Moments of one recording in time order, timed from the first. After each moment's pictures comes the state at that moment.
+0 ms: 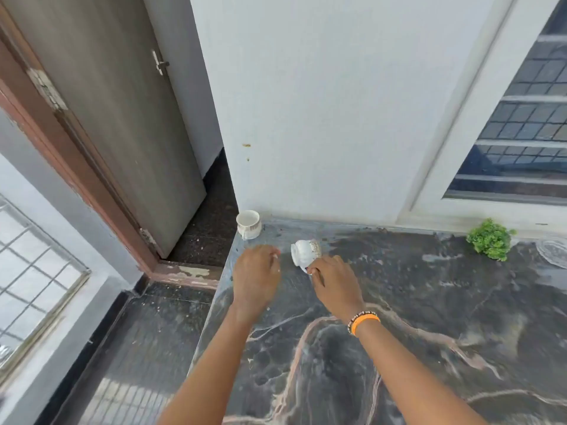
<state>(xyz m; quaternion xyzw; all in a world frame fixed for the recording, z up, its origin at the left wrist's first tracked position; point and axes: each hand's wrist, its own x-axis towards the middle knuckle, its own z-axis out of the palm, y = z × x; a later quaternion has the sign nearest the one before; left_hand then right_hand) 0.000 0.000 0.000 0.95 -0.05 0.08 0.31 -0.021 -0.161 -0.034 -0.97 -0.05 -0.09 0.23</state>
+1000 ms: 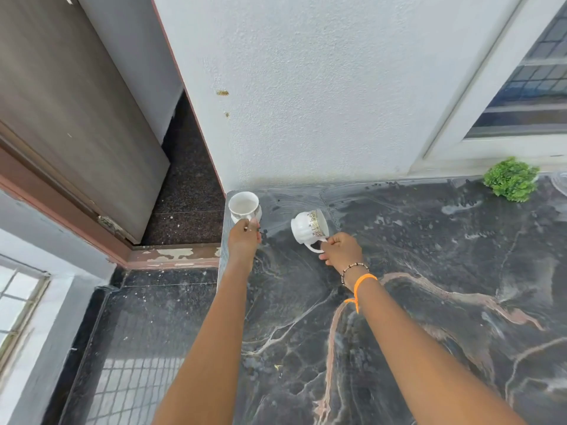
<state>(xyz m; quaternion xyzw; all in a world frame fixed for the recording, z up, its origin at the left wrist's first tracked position) 0.129 0.035 -0.103 0.78 0.14 -0.12 0.59 0.058 -0.136 -0.112 -0.77 0.35 0.02 0.54</state>
